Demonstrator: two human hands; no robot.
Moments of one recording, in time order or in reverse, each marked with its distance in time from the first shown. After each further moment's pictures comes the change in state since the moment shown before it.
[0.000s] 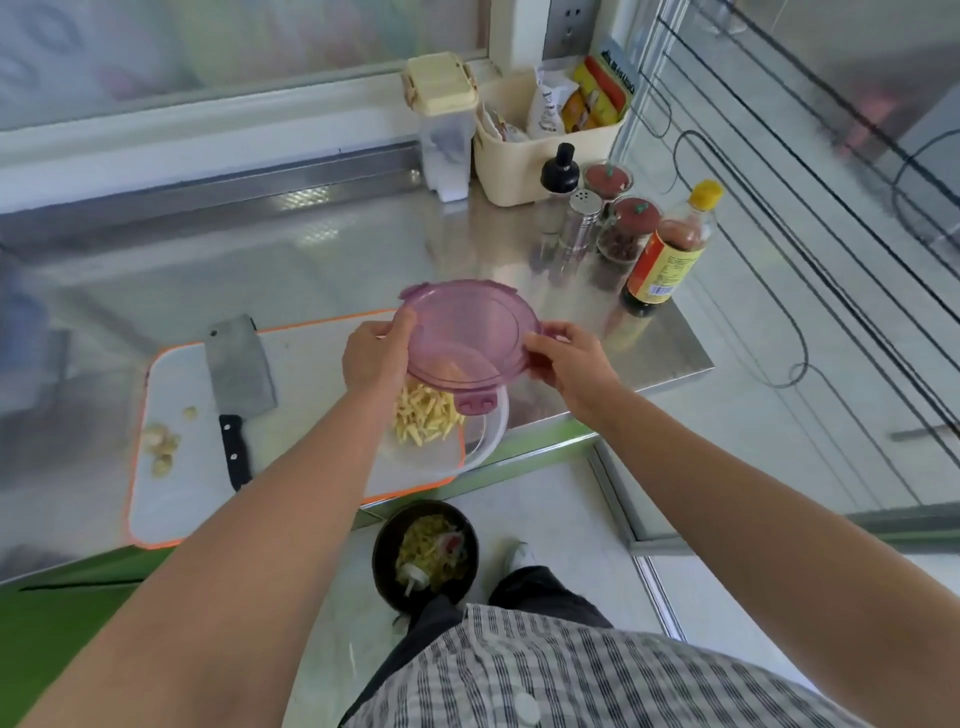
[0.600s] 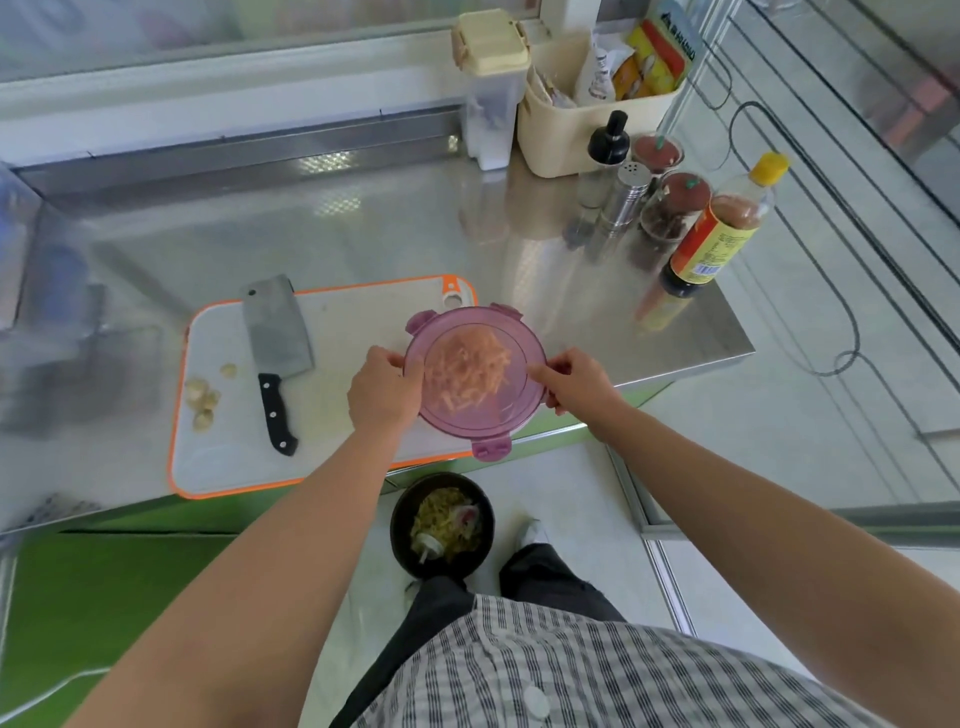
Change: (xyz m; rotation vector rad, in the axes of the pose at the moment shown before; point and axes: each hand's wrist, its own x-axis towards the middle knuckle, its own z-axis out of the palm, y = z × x) left_hand -0.026 -0.076 -0.034 0.402 0.046 0.039; right_hand -0.009 0.059 0.016 -0.595 -0.044 0.028
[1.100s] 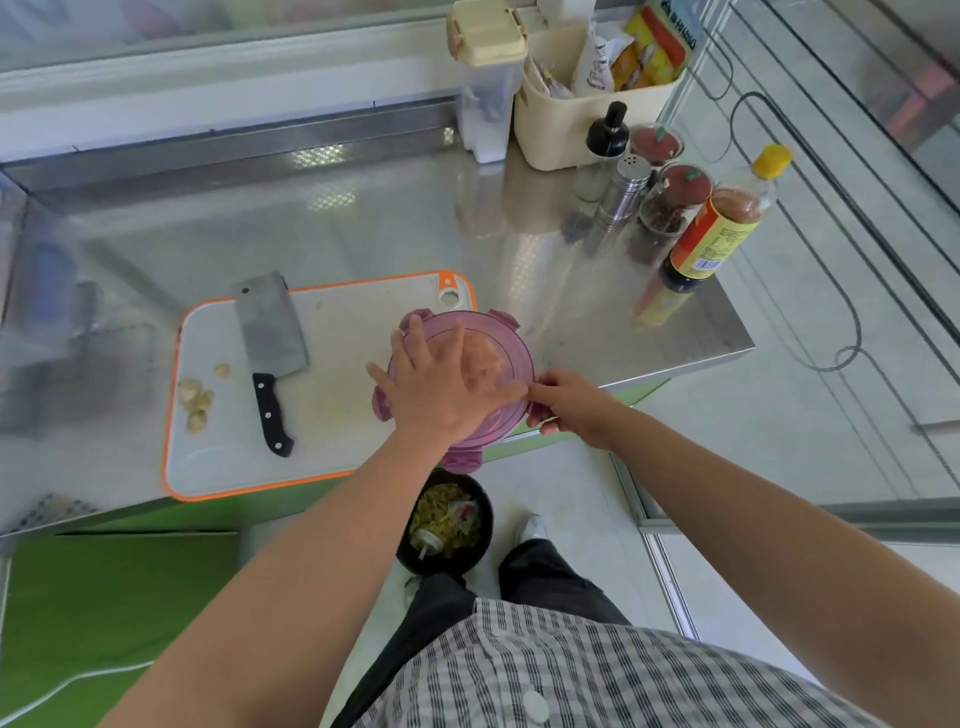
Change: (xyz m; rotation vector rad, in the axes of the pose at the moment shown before) left_hand -0.025 0.036 0.023 0.421 -0.161 0.297; right_hand -0.005 0.003 0.003 0.107 -0.309 0.122
